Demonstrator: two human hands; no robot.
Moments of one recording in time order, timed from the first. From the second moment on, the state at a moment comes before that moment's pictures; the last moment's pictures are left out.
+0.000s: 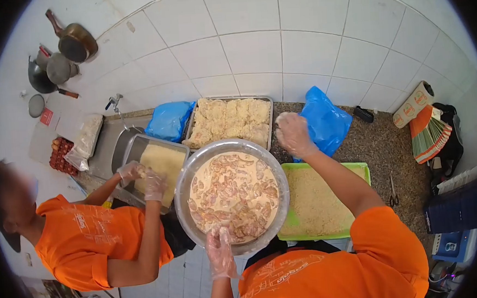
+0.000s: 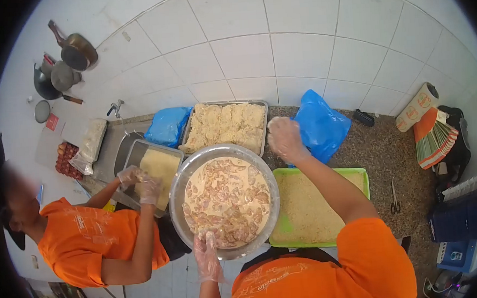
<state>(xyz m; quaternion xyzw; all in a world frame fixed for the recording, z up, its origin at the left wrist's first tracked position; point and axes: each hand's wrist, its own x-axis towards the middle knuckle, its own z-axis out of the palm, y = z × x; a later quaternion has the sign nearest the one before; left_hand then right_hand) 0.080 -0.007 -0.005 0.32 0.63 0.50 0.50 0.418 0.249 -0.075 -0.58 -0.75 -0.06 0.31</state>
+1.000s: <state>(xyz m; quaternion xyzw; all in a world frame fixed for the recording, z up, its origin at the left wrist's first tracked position) 0.075 0.002 -0.020 0.48 0.67 0.41 0.39 0.267 0.270 -0.068 -0.51 -0.82 0.20 0.16</state>
